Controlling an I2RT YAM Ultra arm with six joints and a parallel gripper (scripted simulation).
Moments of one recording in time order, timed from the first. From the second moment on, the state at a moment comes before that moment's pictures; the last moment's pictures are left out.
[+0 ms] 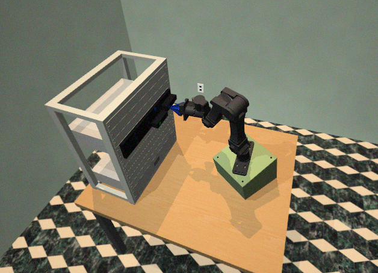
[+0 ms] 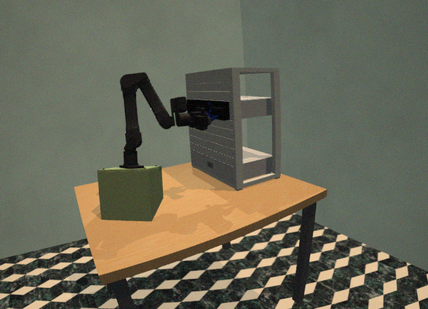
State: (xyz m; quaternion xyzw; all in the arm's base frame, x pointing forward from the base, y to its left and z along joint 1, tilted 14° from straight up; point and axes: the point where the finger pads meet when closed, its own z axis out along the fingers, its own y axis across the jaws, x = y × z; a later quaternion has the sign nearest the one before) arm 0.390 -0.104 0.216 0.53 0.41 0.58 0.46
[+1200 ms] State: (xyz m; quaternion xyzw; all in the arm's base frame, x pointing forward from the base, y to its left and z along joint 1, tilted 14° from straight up) arm 0.396 -0.105 0.217 0.54 0.42 0.58 0.45
